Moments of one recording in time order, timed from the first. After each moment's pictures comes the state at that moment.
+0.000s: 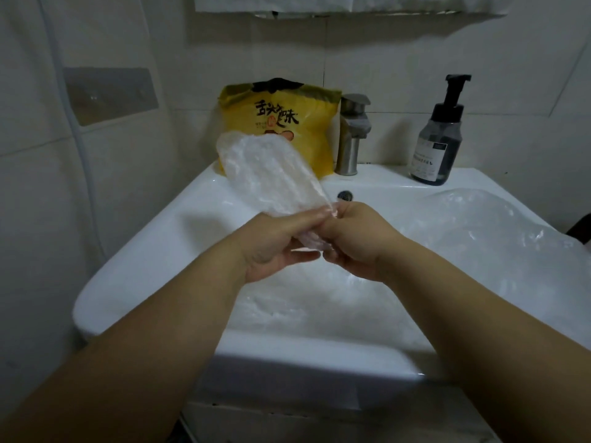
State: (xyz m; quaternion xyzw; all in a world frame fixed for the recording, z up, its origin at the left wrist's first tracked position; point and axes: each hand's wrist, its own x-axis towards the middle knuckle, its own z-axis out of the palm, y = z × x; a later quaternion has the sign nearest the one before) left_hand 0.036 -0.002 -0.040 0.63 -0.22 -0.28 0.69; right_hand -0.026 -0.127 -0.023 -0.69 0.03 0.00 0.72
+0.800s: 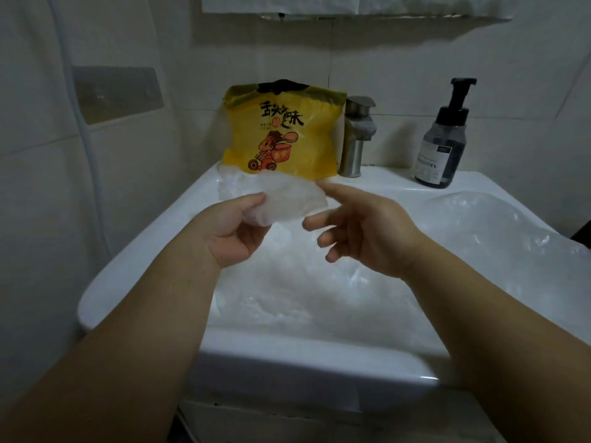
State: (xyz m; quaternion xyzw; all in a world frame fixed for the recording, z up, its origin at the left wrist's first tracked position) left_hand 0.060 0.031 -0.026 0.45 0.03 -0.26 0.86; right_hand -0.031 -0.138 -0.011 -0.67 -0.02 0.04 0.74
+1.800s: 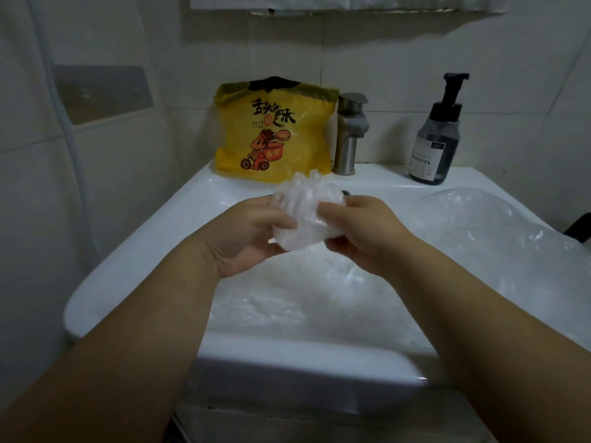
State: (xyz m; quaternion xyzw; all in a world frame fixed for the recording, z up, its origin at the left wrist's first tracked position) left_hand 0.043 0.020 -0.029 0.58 -0.24 -0.30 0.72; right_hand -0.019 -0.135 -0.022 -0.67 0.11 -0.07 0.73
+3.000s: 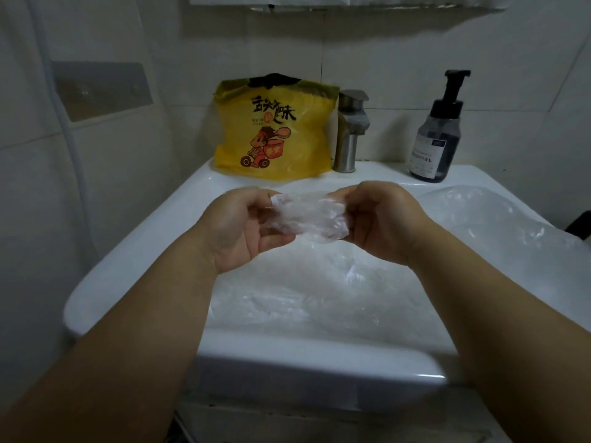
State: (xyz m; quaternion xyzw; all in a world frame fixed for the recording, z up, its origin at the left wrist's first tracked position) left_hand 0.039 0.020 -0.019 0.56 -0.14 -0.27 0.77; right_hand -0.023 -0.155 -0.013 -0.59 0.00 0.00 0.81
